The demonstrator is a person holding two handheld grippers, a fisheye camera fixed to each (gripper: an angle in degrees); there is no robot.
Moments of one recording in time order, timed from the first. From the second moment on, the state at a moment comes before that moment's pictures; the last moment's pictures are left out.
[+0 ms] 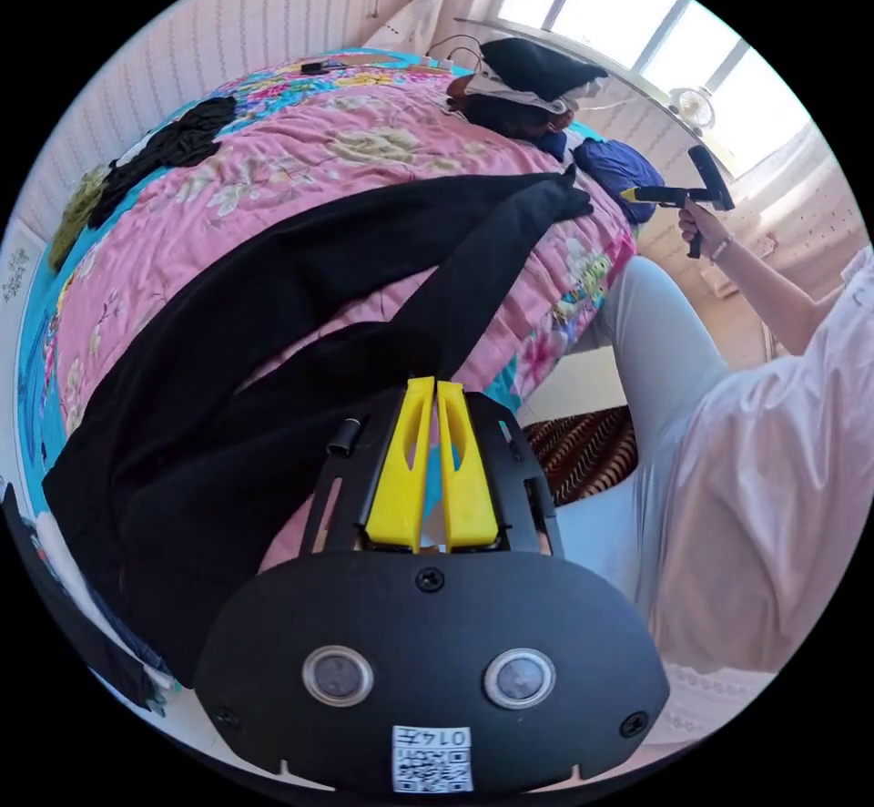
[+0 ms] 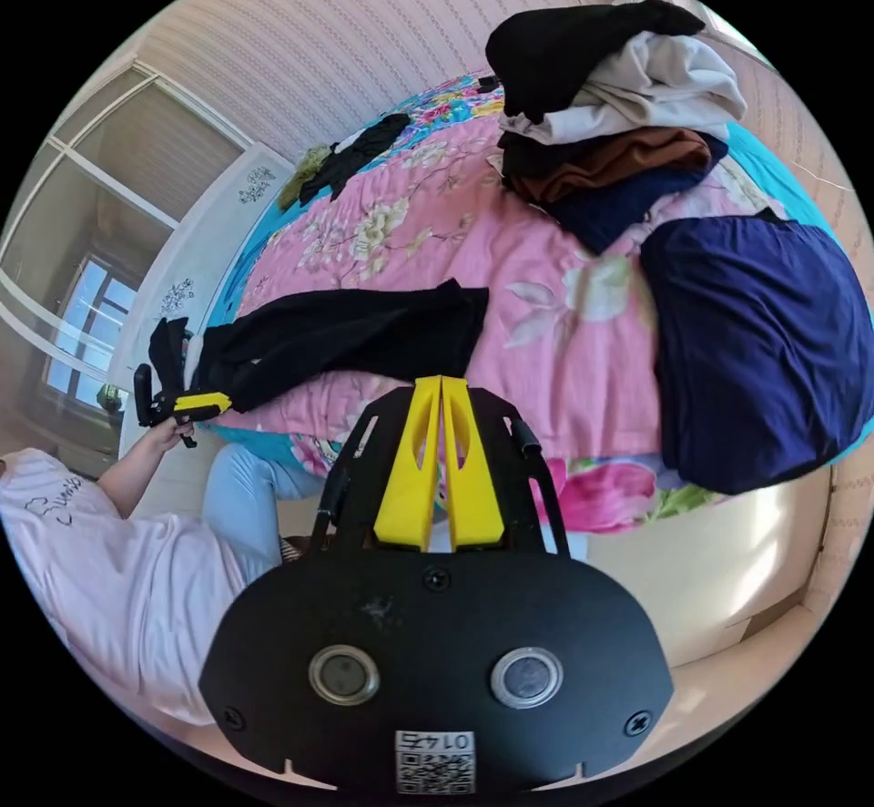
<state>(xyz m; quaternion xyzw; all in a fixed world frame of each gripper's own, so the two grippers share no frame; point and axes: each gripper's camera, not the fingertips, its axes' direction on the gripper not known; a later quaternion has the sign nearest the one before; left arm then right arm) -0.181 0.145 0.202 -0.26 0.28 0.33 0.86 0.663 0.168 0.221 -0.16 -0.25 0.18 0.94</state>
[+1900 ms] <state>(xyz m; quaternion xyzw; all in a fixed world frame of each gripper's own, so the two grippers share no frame) 0.027 -0.080 0.456 -0.31 0.16 0.30 0.89 0.765 -0.008 0.400 -0.24 -0.18 0.14 0.94</state>
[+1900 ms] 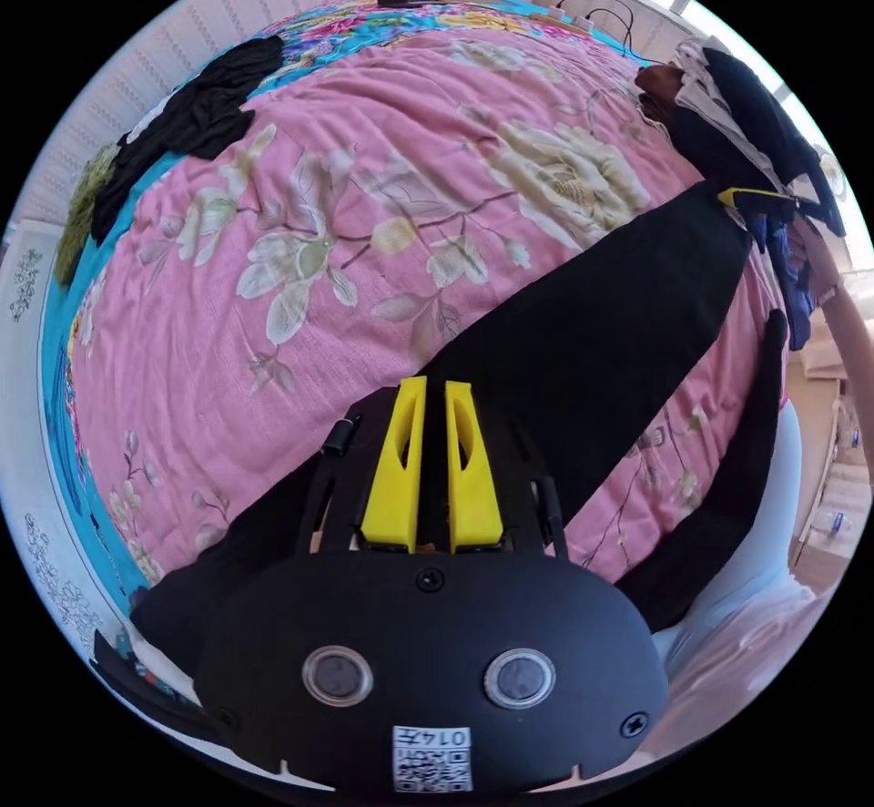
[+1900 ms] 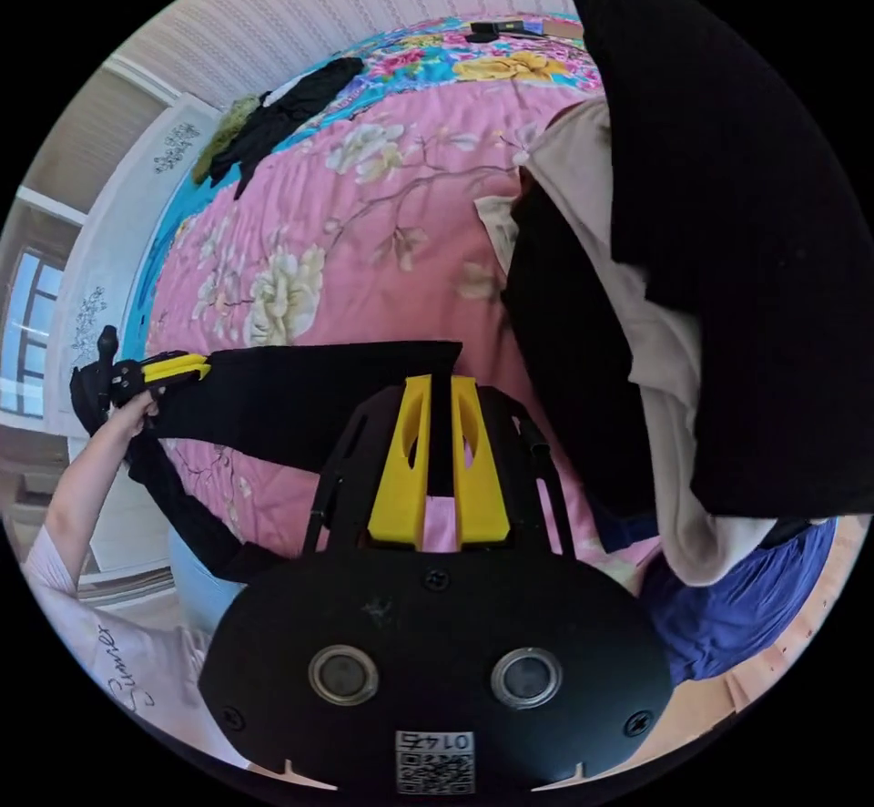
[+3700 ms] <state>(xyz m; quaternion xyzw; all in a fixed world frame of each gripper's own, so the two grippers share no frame) -0.152 0.149 0.290 -0.27 0.24 0.29 0.89 0.747 0.180 0.290 -0.23 -0.24 0.16 0.93</state>
